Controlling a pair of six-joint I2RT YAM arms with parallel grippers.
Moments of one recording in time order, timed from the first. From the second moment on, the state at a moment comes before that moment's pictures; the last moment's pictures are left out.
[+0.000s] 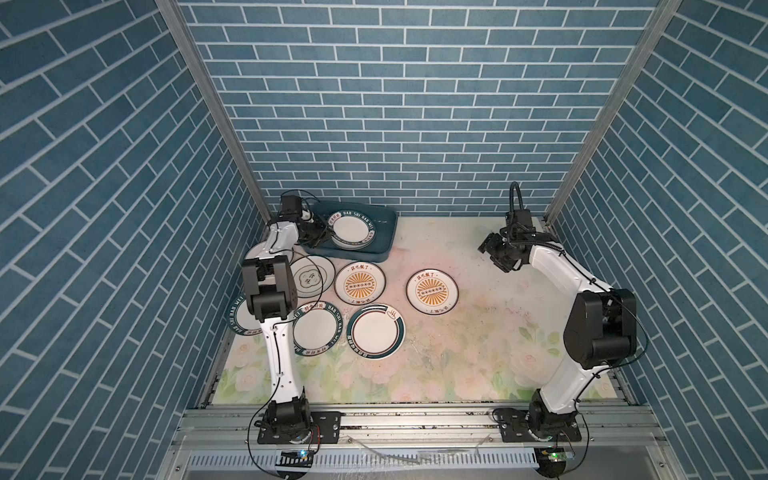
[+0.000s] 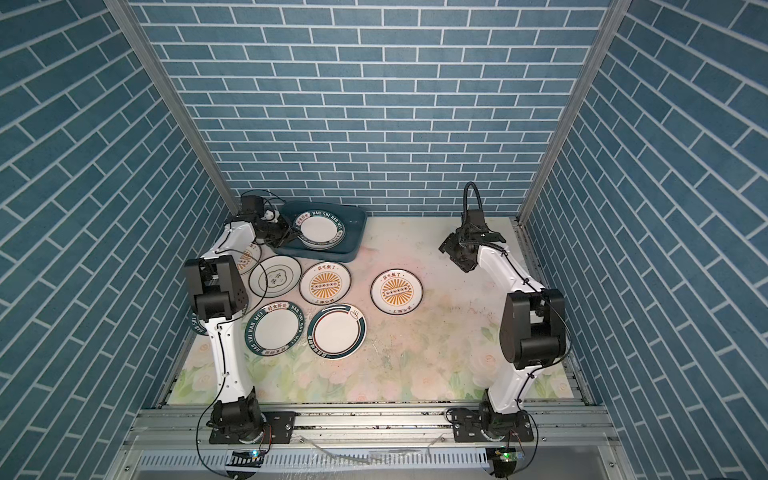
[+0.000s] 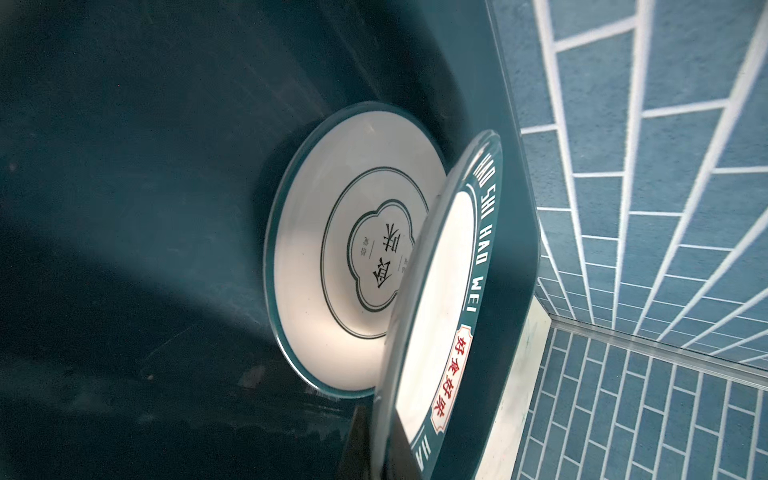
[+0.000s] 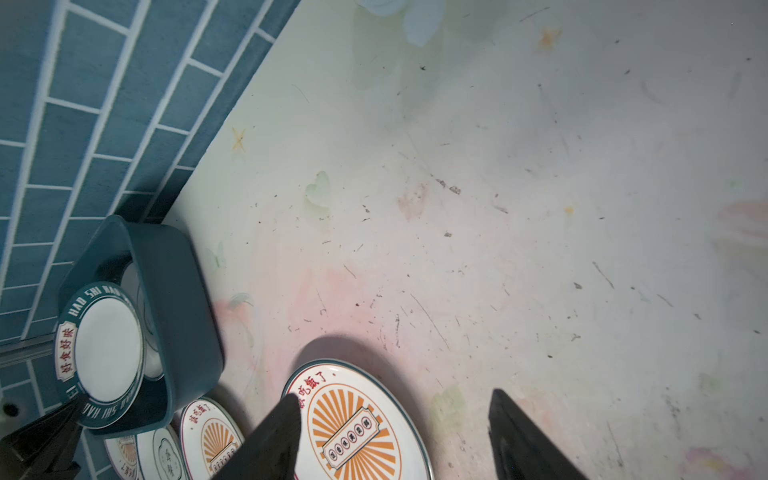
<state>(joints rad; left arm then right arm) 0.13 2.35 2.05 -0.64 0.62 -0.67 0.20 1.76 1.43 -0.60 -0.16 0.79</state>
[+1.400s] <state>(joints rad) 0.09 2.44 2.19 -0.71 0.56 -0.64 0.29 1.78 1.18 -0.34 -0.32 0.82</state>
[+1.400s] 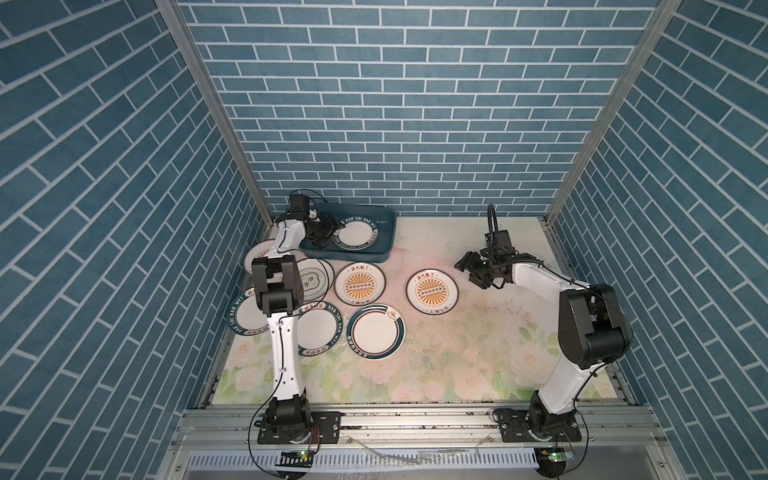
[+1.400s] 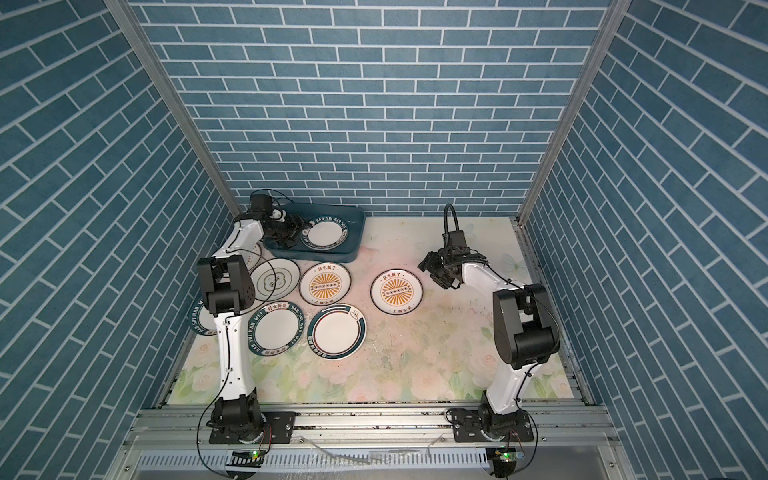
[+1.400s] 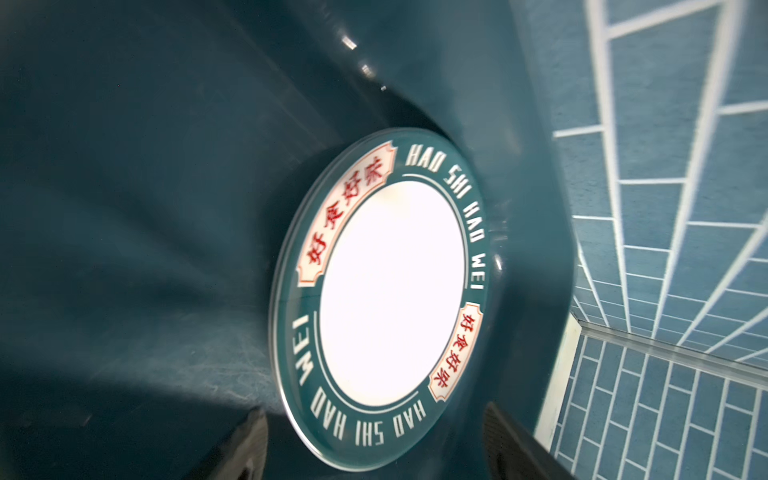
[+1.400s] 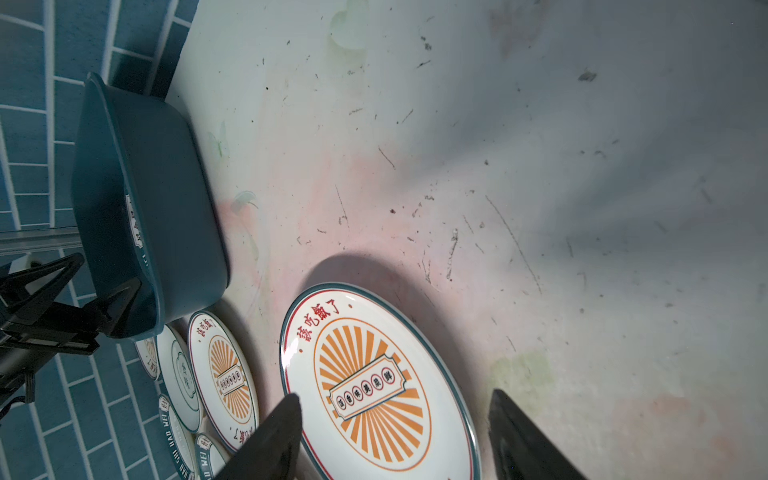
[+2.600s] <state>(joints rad) -0.06 1.56 1.32 -0.31 0.72 -0.60 0.29 1.85 1.00 -0.21 -0.59 0.71</state>
